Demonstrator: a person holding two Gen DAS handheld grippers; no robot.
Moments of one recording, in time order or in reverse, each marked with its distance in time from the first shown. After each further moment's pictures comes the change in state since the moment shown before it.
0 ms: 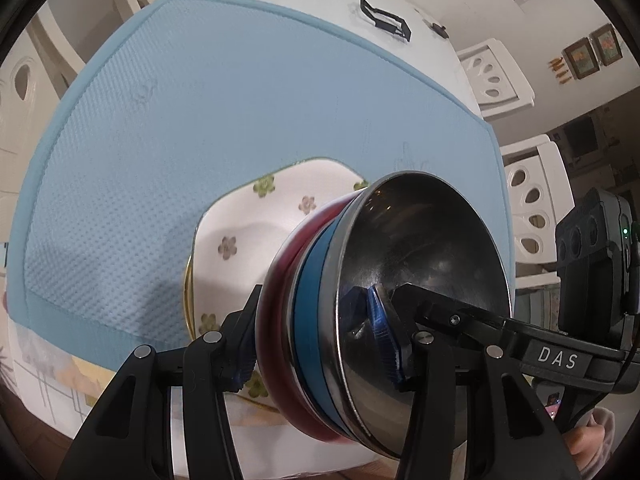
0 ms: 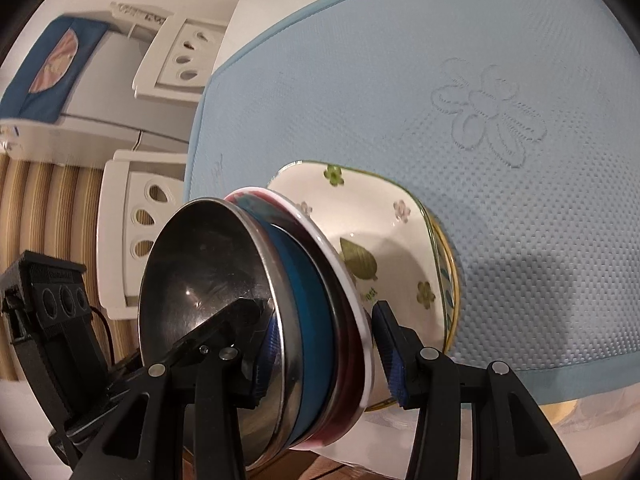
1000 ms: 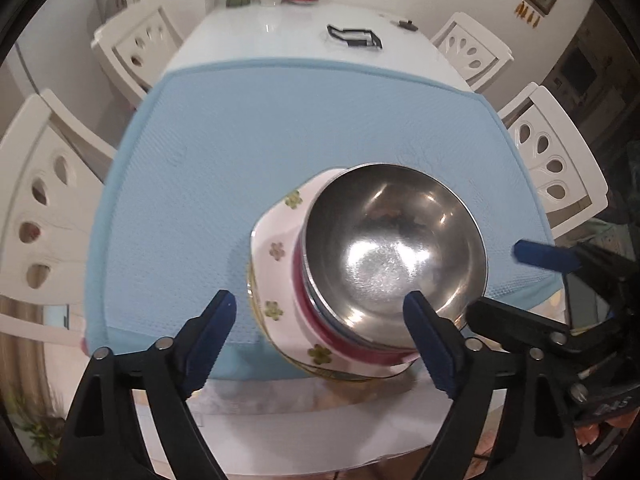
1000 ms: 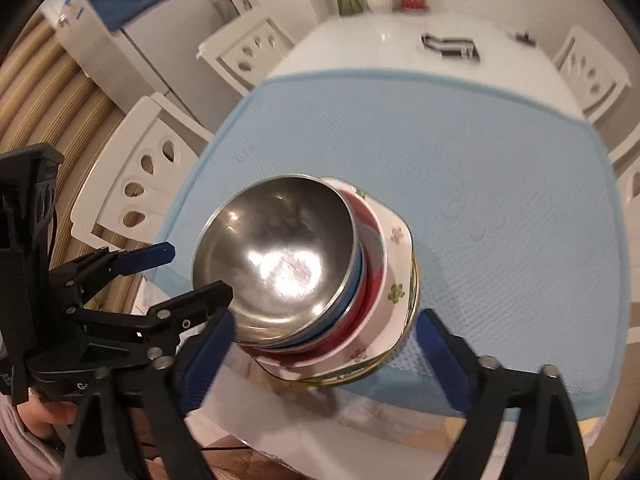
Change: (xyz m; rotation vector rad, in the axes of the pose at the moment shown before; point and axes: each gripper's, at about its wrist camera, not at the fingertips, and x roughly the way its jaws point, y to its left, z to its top) left arm -0.047 -0.016 -0.032 0.278 -0.136 0.205; right arm -0.044 0.055 -0.059 -0.395 -0.222 -0.235
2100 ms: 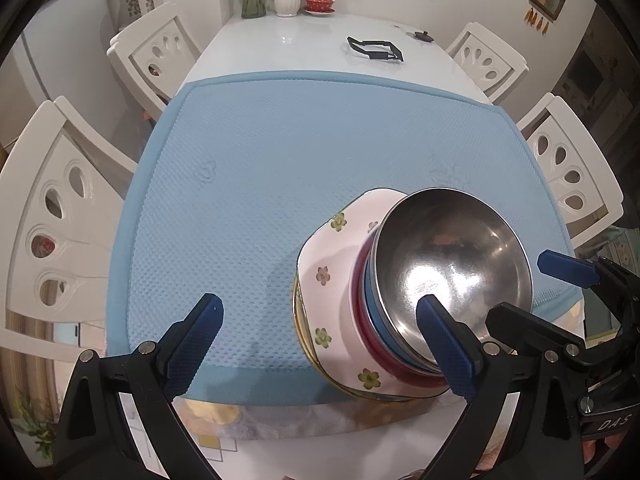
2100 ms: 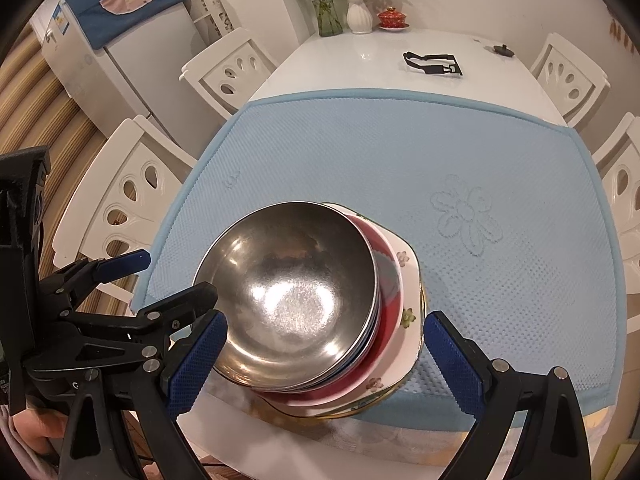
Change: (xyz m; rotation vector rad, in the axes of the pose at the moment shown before) left arm 0.008 0.028 0.011 0.001 -0.042 0.040; right arm 0.015 0.016 0.005 0.056 -0.065 -0.063
